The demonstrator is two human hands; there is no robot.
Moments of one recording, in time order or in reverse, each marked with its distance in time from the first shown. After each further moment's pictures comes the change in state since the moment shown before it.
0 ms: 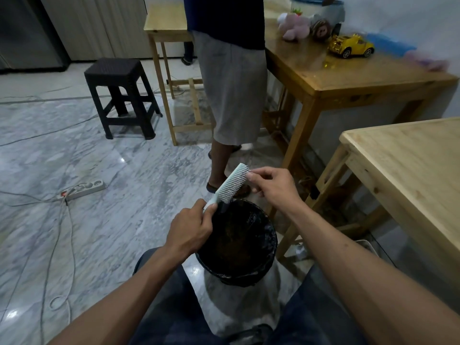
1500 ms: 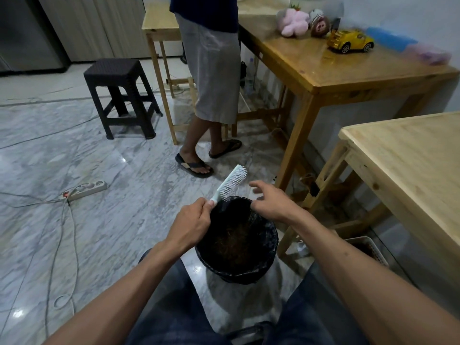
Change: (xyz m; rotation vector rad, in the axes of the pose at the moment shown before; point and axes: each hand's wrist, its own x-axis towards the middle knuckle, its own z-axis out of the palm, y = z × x) left_hand 0.009 0.003 -0.002 -0.118 -0.122 -0.100; right_hand -0.012 0.014 -0.004 -0.506 -0.352 0.057
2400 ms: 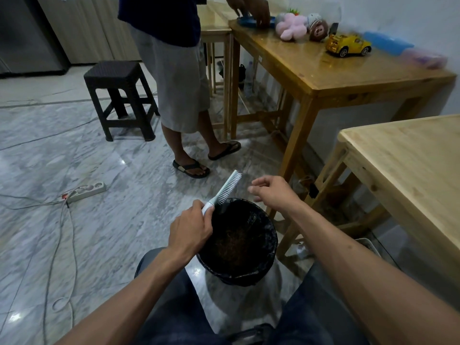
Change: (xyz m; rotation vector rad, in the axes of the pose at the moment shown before) left_hand -0.010 -0.001 0.010 0.301 0.166 0.014; right_hand 0.006 -0.011 -0.009 0.328 0.152 0.159
